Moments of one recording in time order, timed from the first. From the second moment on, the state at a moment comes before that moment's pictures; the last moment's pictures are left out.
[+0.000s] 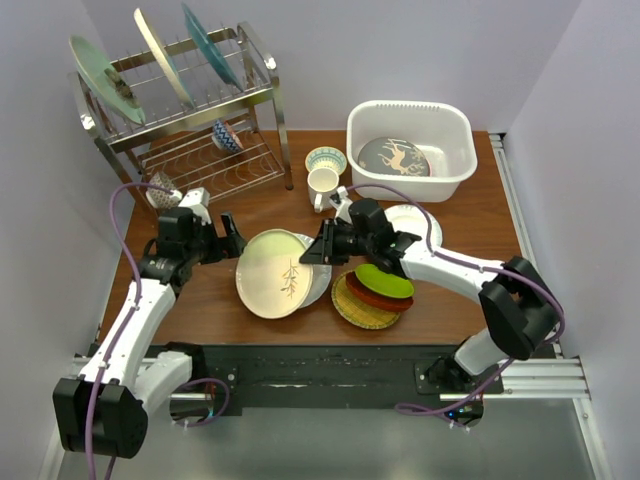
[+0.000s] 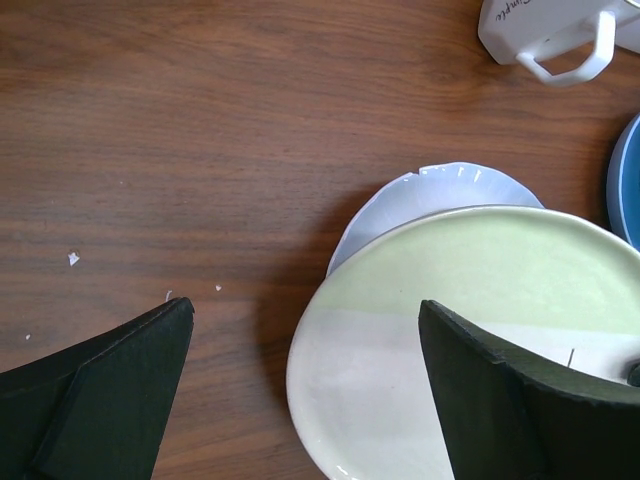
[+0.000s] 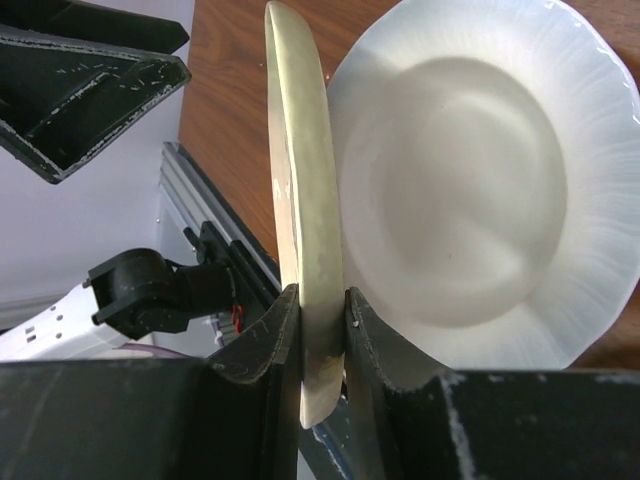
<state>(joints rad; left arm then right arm) -0.11 0.95 0.70 -0.42 0.14 -0.34 0.73 1.54 0.92 0.09 -0.43 0.82</state>
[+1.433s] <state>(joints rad) -0.09 0.98 0.70 -0.41 0.18 -0.34 0.21 1.47 1.11 -0.09 -0.53 0.73</state>
